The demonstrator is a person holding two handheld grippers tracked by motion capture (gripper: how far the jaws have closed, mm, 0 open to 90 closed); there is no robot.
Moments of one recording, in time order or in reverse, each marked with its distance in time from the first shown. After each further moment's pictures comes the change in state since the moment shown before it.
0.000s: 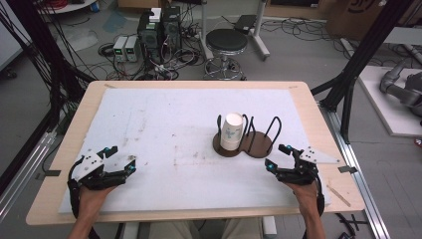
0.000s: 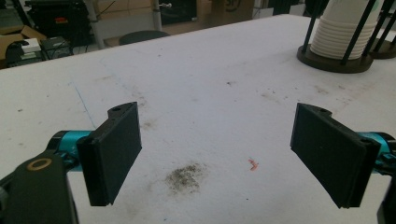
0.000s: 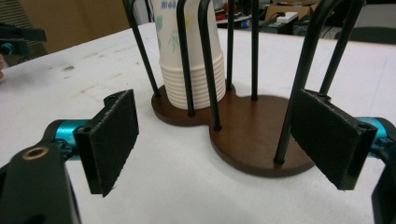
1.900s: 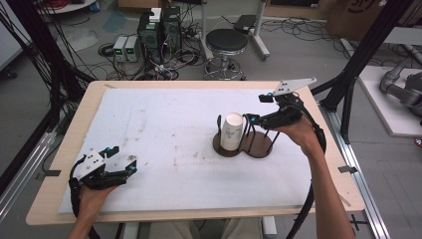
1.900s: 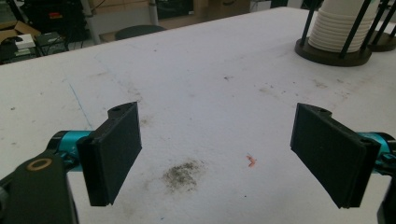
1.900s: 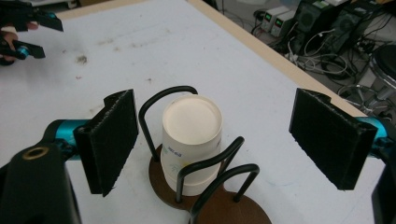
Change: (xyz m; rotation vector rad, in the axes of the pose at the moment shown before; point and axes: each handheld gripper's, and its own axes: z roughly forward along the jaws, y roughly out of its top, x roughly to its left) left arm 0.000 0.001 0.002 0.022 -0.015 0.000; right arm 0.008 0.184 0.070 0.322 0.116 -0.270
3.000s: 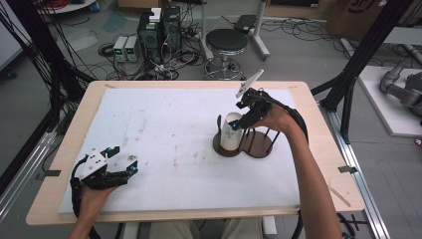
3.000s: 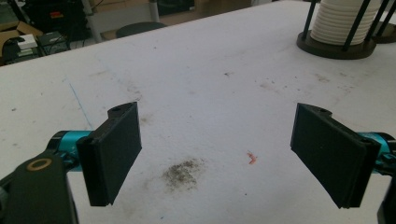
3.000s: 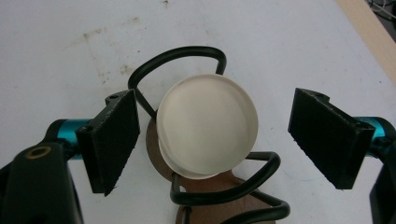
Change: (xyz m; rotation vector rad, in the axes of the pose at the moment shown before) left arm -0.003 0.001 0.002 0.019 0.011 0.027; right arm -0.004 0.027 0.077 0.375 0.135 -0.164
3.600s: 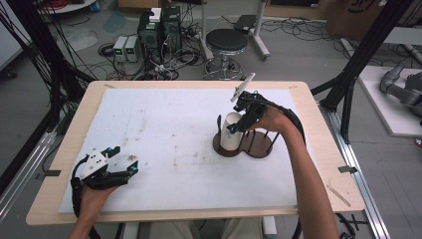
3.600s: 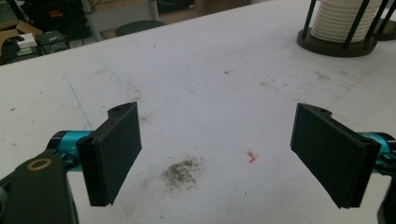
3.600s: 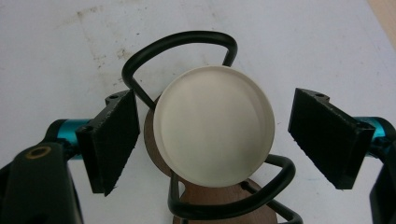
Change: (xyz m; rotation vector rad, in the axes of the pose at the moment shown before) left arm 0.000 0.000 0.001 0.006 -0.002 0.004; right arm 0.001 0.004 0.015 0.075 0.006 -0.034
